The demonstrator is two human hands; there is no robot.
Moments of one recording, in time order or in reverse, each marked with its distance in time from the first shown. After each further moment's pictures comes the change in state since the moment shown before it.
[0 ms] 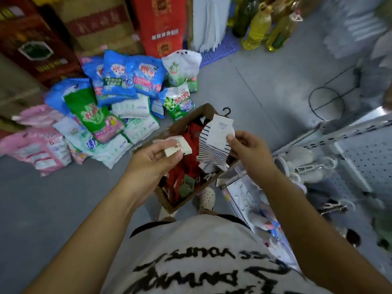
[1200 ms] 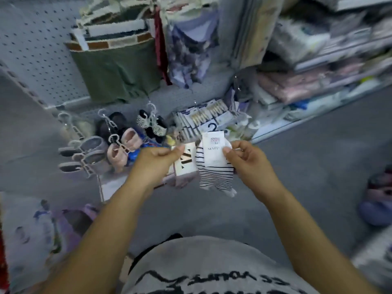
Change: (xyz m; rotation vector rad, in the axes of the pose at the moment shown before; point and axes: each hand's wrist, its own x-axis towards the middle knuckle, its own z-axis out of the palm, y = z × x) left_hand -0.378 -0.276 0.267 1.113 -1.164 0.190; right_hand -0.660 0.265 -0.067 0.575 1.308 0.096
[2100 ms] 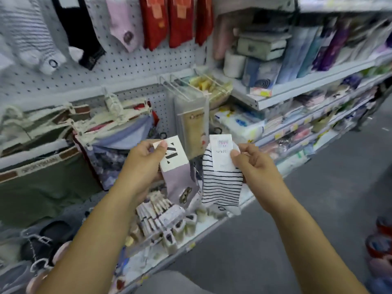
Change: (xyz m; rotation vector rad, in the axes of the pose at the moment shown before) left_hand 0.222 0.270 0.188 -0.248 -0.034 0.226; right_hand 0.220 -0.146 -0.253 0.139 0.153 -0.248
